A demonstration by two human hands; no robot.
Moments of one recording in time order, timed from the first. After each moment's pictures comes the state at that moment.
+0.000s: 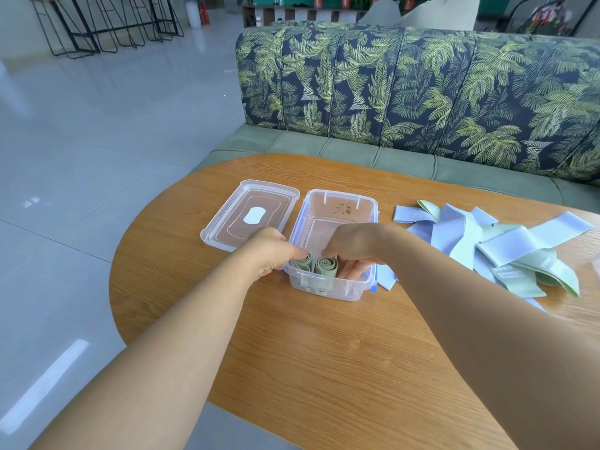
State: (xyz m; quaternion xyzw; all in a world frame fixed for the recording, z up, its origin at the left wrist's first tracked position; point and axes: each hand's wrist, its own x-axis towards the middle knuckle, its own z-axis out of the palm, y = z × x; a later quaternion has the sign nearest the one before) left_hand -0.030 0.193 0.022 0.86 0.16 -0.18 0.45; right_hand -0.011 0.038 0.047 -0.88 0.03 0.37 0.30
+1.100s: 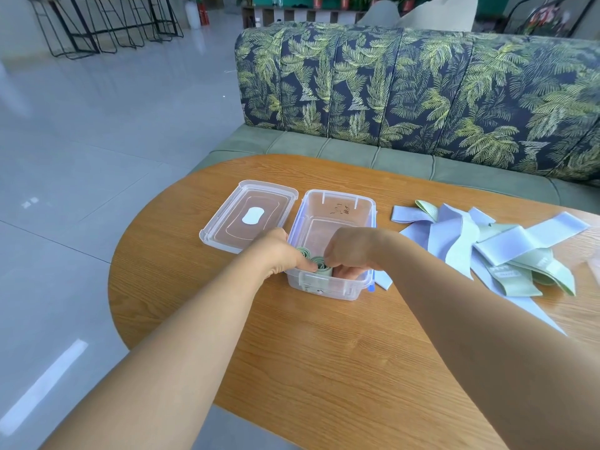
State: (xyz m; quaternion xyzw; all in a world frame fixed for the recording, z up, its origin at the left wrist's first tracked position) left_hand -0.031 0.182 0.025 0.89 0.13 -0.20 0.39; right_hand -0.010 0.033 0.036 -0.90 0.01 0.35 0.25
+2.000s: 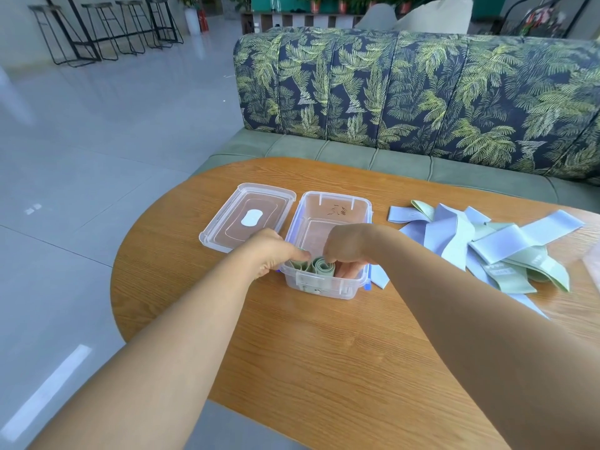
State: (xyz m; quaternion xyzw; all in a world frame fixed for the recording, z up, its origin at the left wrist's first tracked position) left_hand -0.035 0.184 0.031 0.85 0.17 -0.21 0.46; right_hand -0.015 0.036 0.048 -0.90 0.01 0.35 0.25
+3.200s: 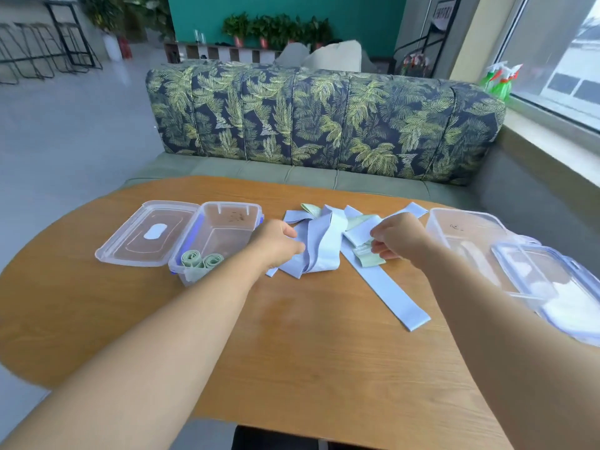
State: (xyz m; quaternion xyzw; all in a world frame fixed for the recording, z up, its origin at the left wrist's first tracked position) left_hand -0.074 0.008 0.048 0.90 -0.03 -0.11 0.43; right_hand -0.105 -0.219 0.064 -0.87 0.21 0.01 0.45
